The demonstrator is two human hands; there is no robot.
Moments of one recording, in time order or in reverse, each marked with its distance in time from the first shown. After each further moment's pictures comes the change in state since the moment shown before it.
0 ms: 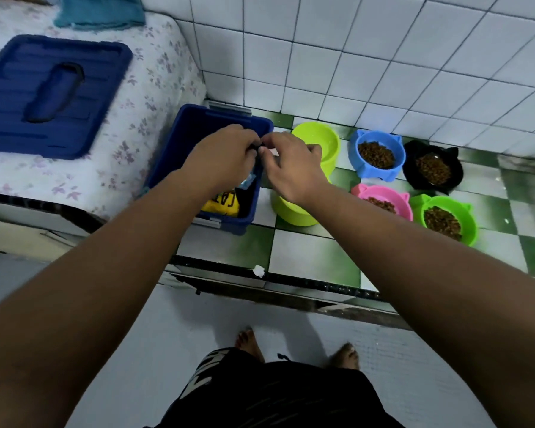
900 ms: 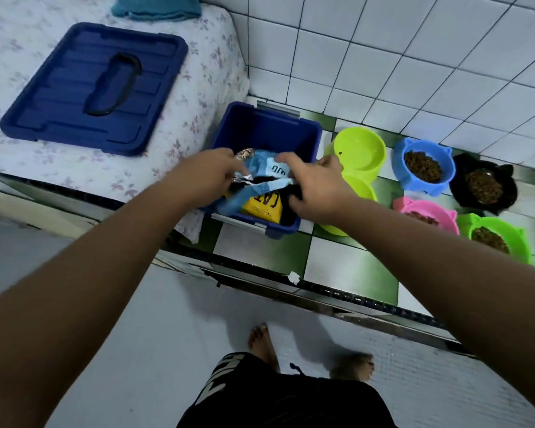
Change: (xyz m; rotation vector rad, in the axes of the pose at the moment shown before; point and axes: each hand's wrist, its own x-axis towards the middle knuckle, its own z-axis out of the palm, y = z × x) left_hand -0.048 -0.106 -0.021 0.061 -0.217 -0.061; right_hand 0.004 -0.028 0.019 -0.265 -0.321 -0.273
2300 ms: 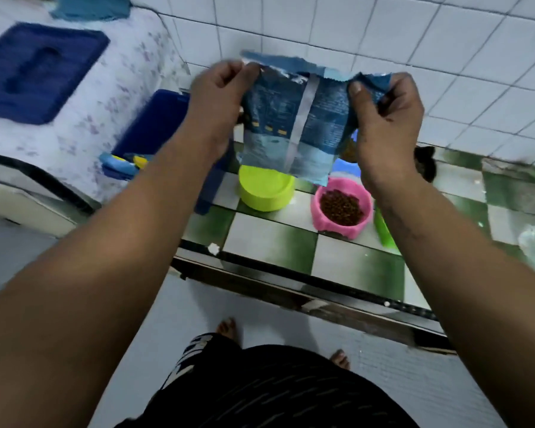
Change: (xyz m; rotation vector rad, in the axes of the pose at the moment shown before) left_hand 0.054 0.236 -0.009 -1.322 0.594 -0.122; right_hand -0.149 0.134 -0.100 1.200 0.921 0.229
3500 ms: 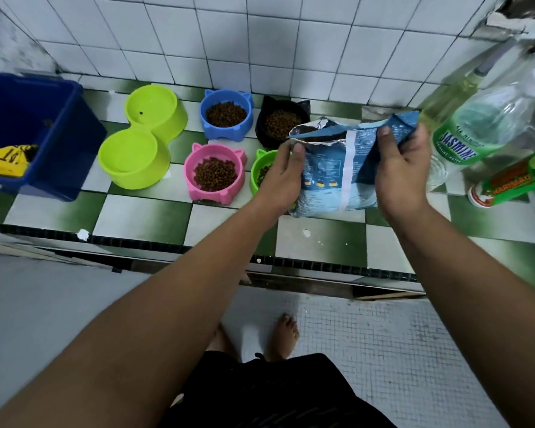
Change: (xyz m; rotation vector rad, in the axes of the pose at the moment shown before) left_hand -0.163 -0.123 0.340 0.128 -0.349 -0.315; right_hand -0.024 0.046 -0.340 -0.032 0.165 0.116
